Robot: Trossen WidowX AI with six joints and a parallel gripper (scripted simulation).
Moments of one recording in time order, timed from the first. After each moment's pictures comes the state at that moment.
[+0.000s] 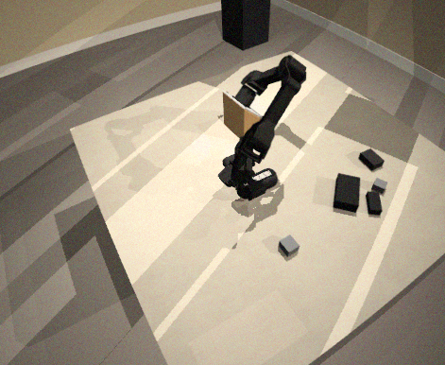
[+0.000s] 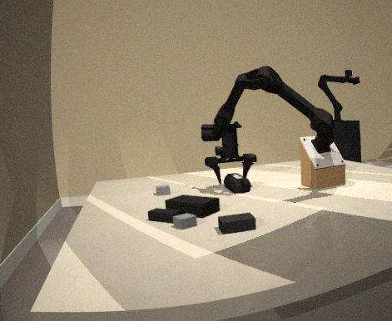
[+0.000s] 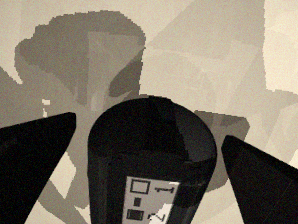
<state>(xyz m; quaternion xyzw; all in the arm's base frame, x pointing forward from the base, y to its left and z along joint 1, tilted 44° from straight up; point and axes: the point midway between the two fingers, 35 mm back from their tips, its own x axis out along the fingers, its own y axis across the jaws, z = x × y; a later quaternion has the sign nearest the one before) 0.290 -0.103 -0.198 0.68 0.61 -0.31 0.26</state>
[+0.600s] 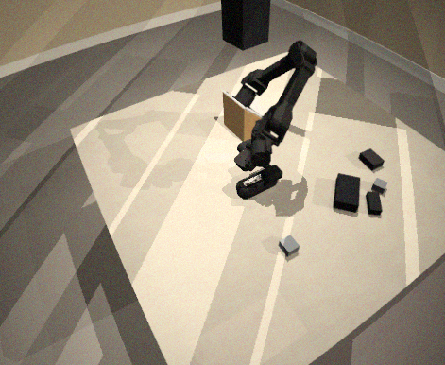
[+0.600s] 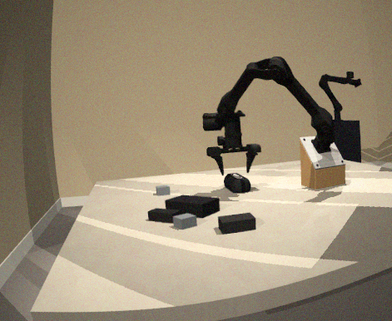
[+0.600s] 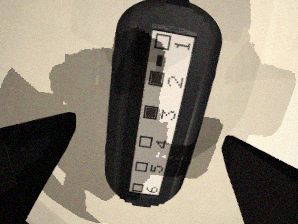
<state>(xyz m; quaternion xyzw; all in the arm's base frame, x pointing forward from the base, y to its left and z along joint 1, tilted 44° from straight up) 0.296 -0.087 -0.128 0.68 0.61 -0.31 0.26</state>
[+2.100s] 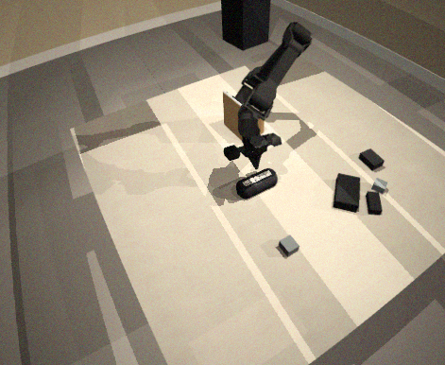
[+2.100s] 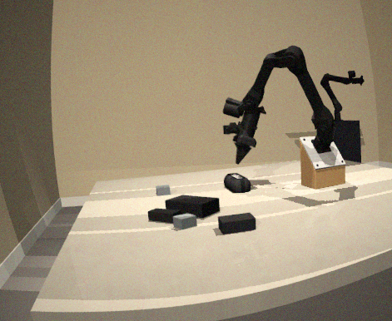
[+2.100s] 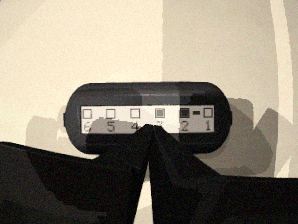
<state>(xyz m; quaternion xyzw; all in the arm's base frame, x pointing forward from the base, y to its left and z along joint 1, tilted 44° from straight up) 0.272 -0.109 -0.105 0.39 0.53 0.11 0.74</state>
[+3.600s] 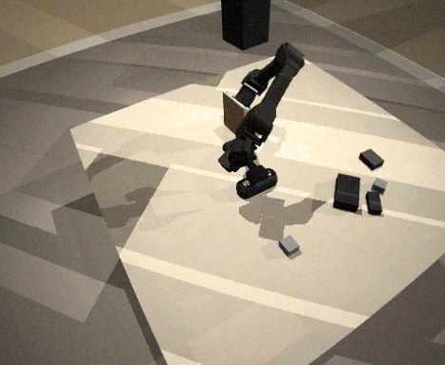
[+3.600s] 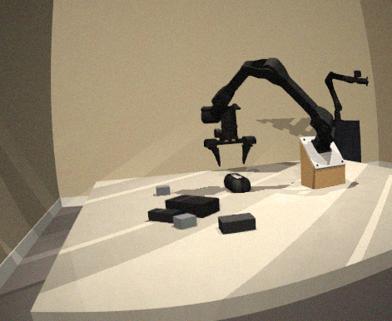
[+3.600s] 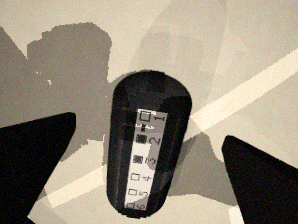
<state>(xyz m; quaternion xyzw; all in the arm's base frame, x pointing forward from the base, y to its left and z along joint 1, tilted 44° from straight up) 0.286 -0.145 -0.146 0.68 0.61 -0.31 0.26</state>
